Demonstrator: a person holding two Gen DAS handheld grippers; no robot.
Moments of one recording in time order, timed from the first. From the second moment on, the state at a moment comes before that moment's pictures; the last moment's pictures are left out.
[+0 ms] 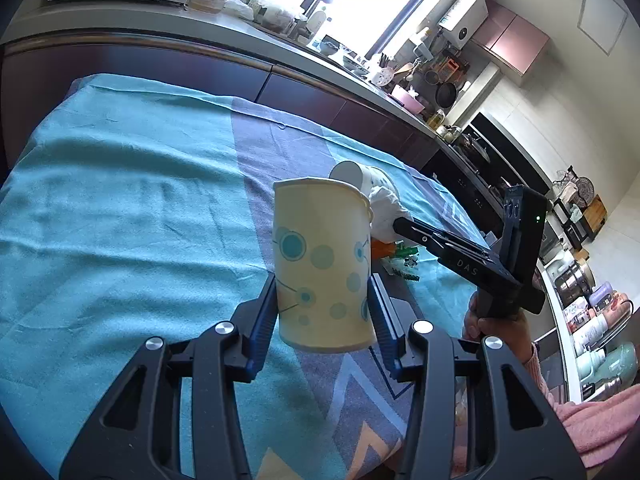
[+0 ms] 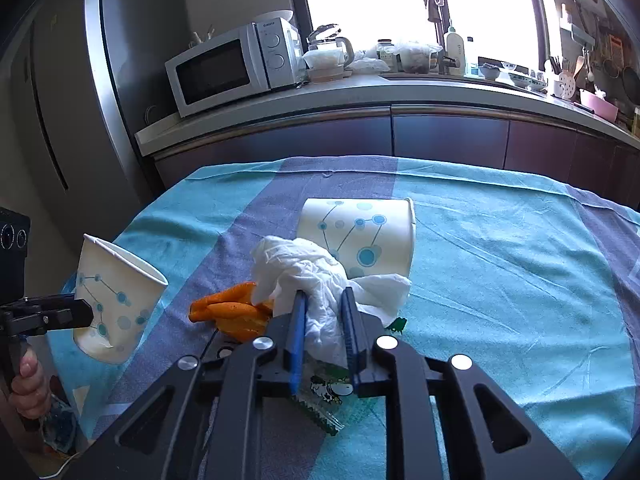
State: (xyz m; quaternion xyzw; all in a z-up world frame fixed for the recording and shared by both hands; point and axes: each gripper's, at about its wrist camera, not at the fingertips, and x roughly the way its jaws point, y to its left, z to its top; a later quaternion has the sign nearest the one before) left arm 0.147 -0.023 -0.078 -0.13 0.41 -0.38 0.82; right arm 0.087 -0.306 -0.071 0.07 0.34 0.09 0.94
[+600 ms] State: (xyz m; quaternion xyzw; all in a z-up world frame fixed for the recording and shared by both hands) left arm 0.131 0.036 -0.064 -0.13 0.38 -0.35 0.85; right arm 0.057 -0.287 -0.028 0.10 0.28 0.14 0.95
